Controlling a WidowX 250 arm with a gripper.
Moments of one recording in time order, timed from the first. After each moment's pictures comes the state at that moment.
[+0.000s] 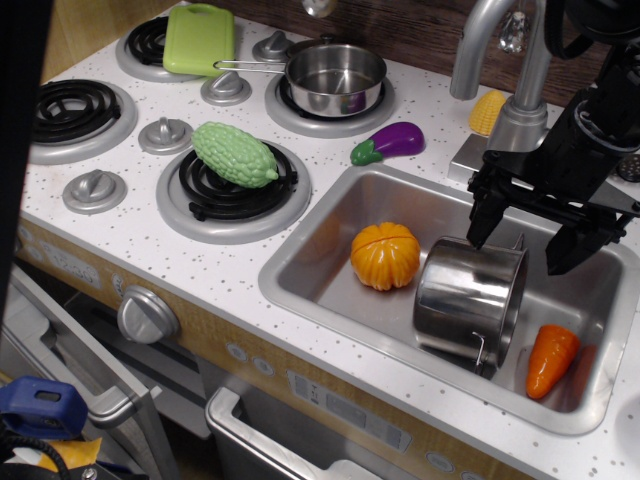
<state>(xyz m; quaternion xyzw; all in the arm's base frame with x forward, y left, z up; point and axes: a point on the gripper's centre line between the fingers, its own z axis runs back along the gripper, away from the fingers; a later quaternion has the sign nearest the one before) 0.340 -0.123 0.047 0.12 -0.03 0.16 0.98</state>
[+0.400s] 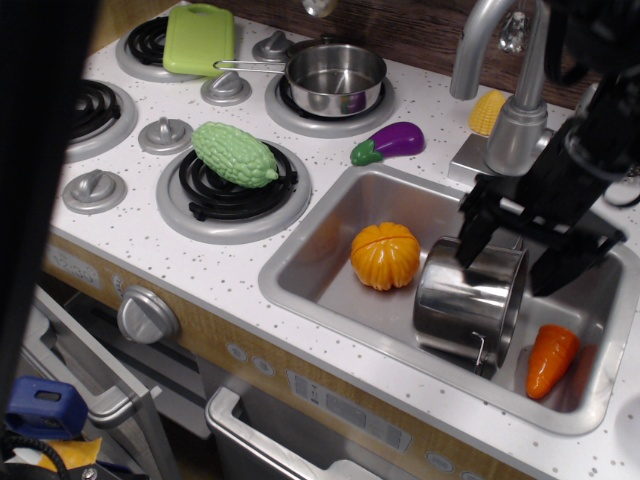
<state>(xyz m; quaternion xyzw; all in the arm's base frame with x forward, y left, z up) 0.334 -0.124 0.023 0.15 0.00 0.15 0.98</state>
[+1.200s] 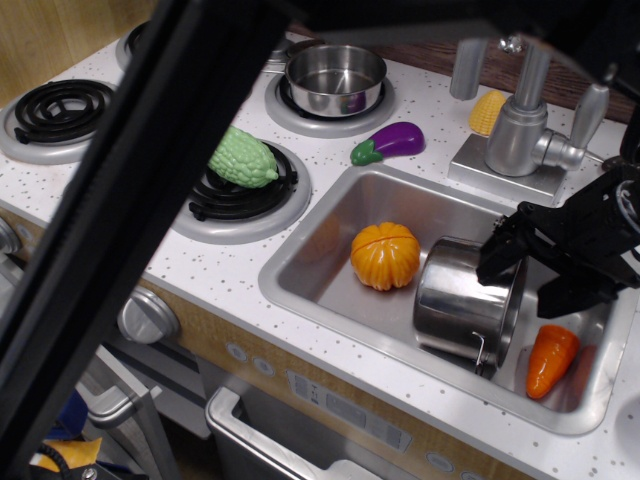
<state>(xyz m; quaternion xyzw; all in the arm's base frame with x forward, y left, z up) 0.346 -0.134 0.005 0.25 -0.05 0.13 0.96</state>
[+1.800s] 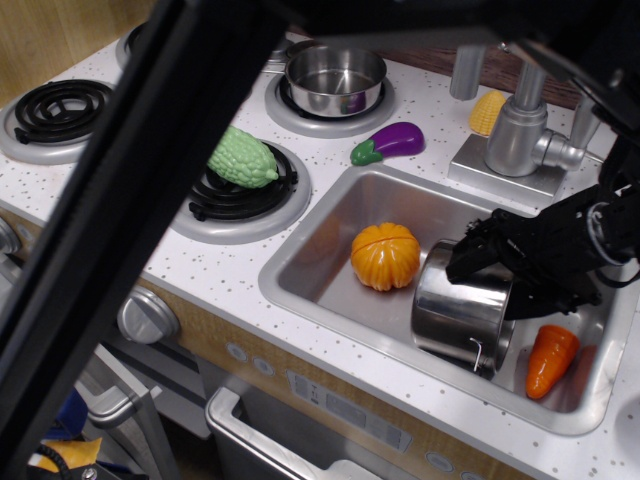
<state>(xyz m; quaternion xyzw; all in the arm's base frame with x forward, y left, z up) 0.337 -0.108 -0.007 0.30 -0.06 0.11 0.95</state>
